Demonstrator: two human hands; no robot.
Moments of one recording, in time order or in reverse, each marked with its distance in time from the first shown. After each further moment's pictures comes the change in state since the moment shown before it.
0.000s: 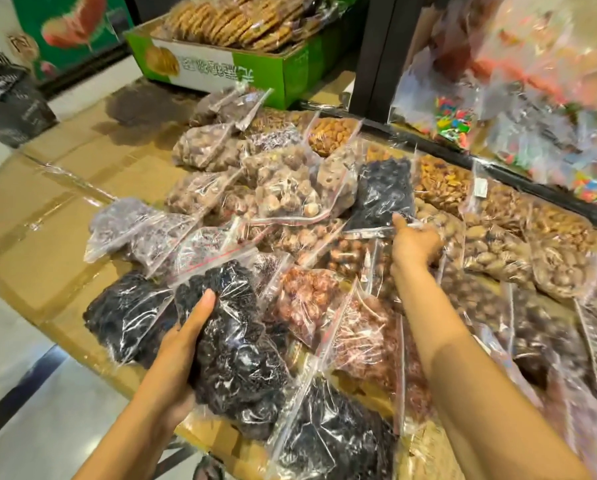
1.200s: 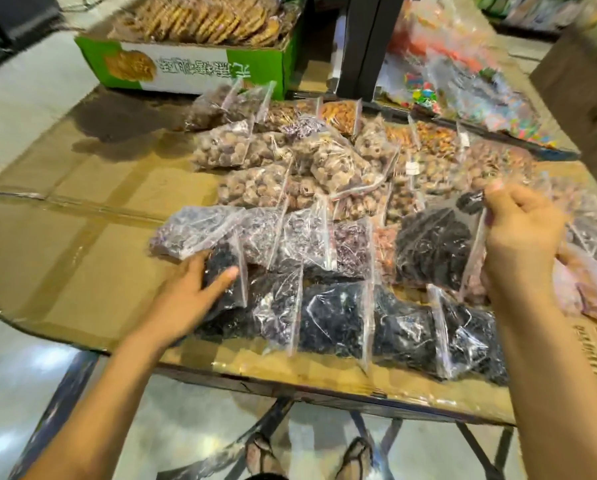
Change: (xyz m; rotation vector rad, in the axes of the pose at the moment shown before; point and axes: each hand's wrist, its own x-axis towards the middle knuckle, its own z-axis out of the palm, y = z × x) left_hand 0.110 0.121 -0.227 1.318 -0.247 0.477; right_hand -0.285 -0.051 -0.008 0.073 0.125 -0.667
